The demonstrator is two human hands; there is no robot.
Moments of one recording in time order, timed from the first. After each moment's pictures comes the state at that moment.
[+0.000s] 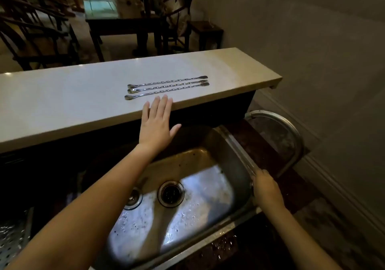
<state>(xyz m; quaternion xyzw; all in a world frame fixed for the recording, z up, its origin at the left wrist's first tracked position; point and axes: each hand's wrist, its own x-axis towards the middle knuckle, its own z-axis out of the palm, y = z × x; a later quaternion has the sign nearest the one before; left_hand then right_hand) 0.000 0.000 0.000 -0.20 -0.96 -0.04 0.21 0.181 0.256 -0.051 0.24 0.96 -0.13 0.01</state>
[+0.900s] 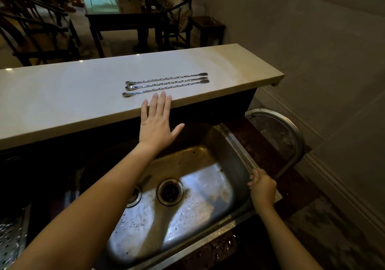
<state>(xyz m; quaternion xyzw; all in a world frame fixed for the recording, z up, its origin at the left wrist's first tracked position) -0.001 0.008 0.000 -0.17 -0.96 -0.01 0.22 0.166 0.253 -0.082 0.38 0.86 -0.32 -0.12</state>
